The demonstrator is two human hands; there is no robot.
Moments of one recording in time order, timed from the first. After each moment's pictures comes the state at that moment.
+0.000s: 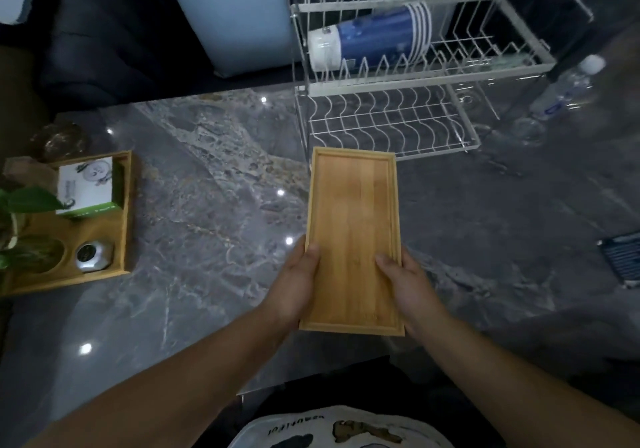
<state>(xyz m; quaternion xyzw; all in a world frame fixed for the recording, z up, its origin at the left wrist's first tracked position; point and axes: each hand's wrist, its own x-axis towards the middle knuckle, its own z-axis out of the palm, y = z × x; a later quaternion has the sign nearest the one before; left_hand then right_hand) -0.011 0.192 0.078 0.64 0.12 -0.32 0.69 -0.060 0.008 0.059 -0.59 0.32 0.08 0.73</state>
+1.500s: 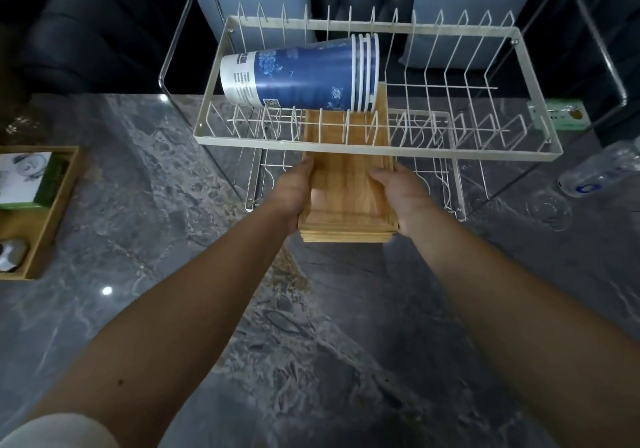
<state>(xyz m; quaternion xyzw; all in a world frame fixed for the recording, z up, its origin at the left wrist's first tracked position) 0.215 -0.001 0.068 0.62 0.27 -0.21 0.71 0.219 -0.182 0.064 -0.68 0.27 0.19 0.65</state>
